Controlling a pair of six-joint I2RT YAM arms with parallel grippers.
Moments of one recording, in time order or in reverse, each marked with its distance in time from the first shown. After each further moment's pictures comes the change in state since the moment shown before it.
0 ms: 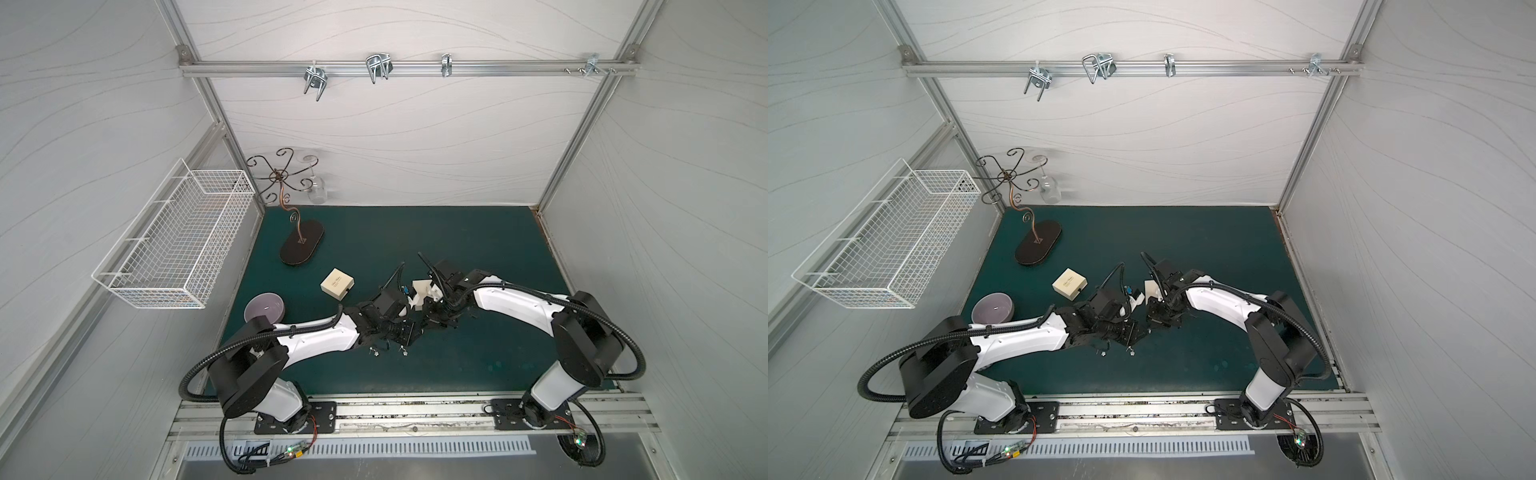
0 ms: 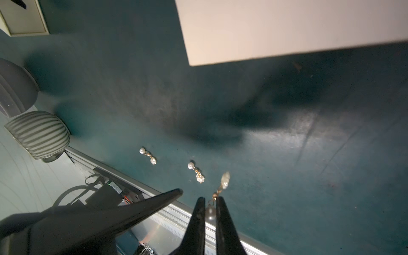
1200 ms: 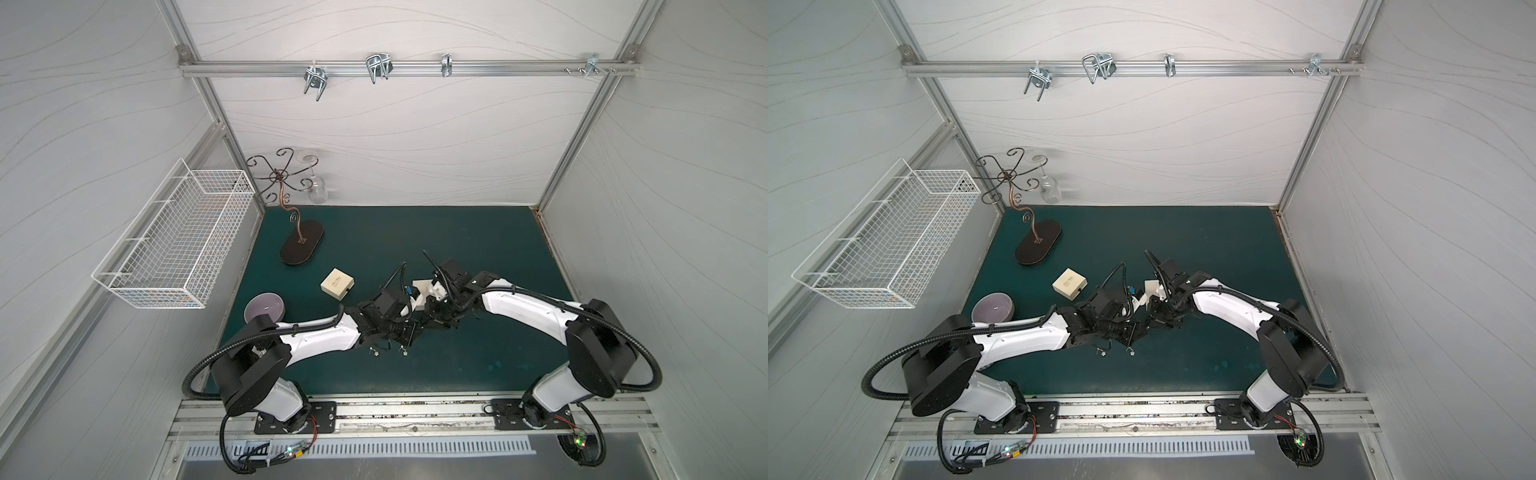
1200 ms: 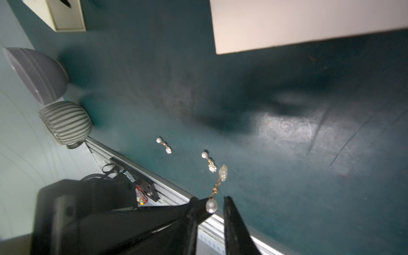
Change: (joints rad) left arm 0.009 0.010 0.000 0.037 0.049 0.023; right arm -0.011 -0.095 -0.050 0.049 -0.039 0.002
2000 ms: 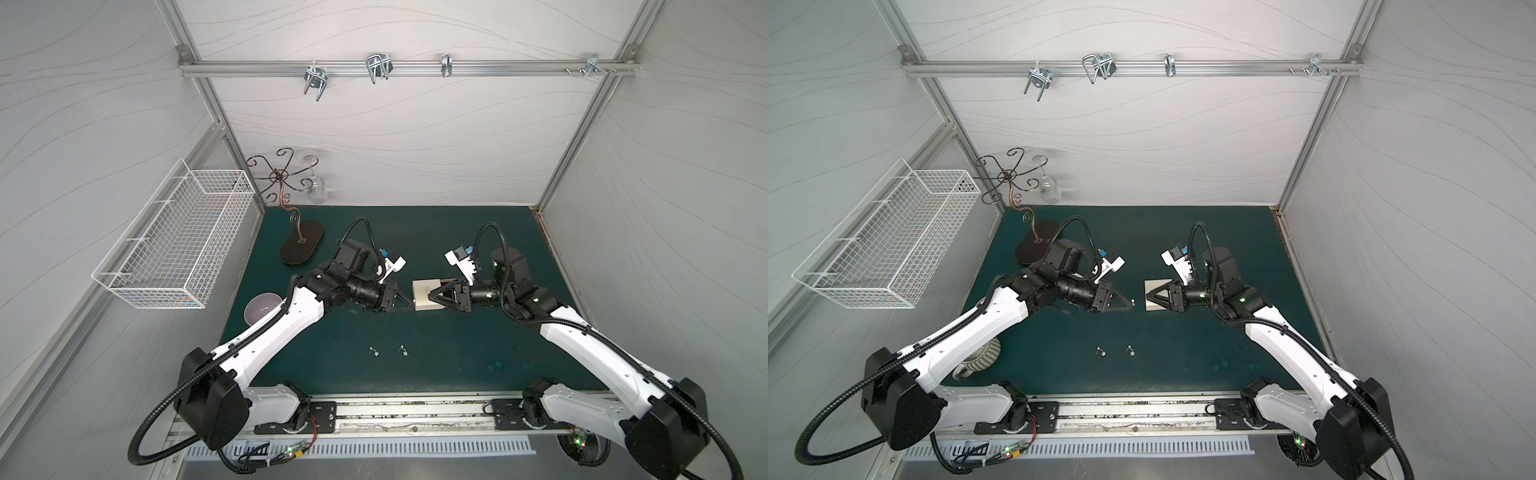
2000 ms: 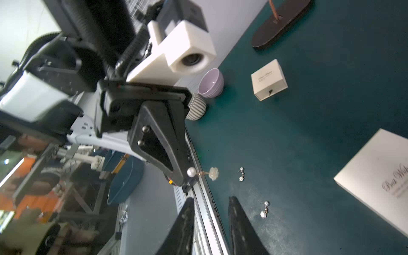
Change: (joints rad) left arm 0.312 -0.197 0.341 -0.533 0.664 -0.089; right arm -0.183 -0.449 -0.165 0.400 -0.418 -0.544
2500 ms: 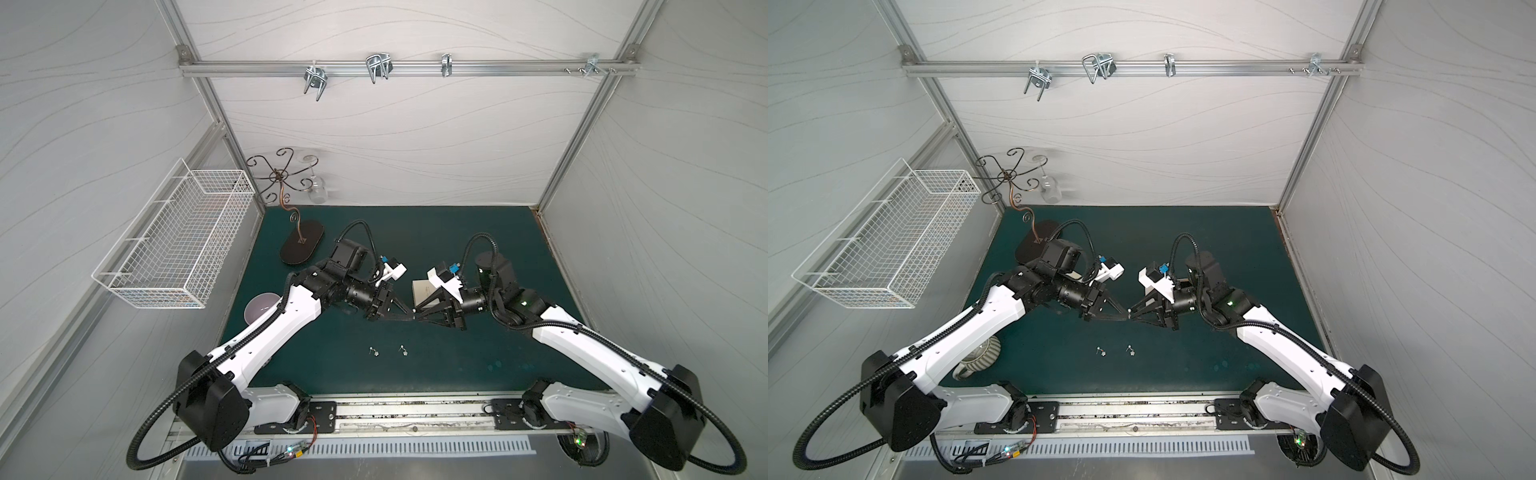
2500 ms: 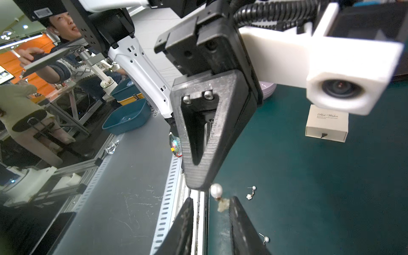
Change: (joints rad) left arm 0.014 -0.007 0.010 -0.089 0.222 -0.042; right arm 0.143 0.035 0.019 0.042 -0.115 -0.401
